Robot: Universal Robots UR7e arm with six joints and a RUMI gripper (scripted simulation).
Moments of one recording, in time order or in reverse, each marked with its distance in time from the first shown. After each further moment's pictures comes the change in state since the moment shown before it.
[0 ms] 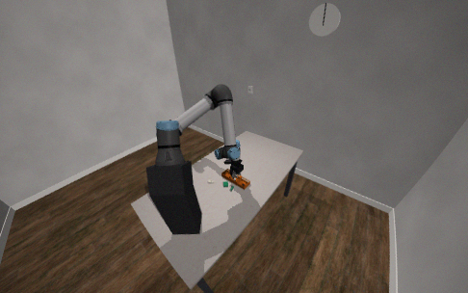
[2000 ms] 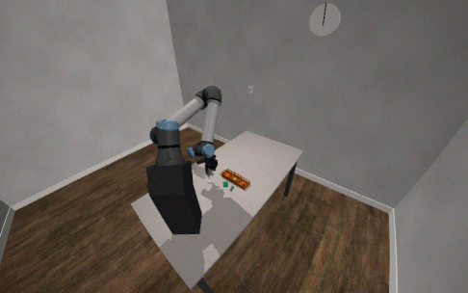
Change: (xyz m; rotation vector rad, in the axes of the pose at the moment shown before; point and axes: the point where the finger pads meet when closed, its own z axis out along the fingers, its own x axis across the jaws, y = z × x) arm -0.141 -0.150 -0.041 0.006 -0.006 -0.449
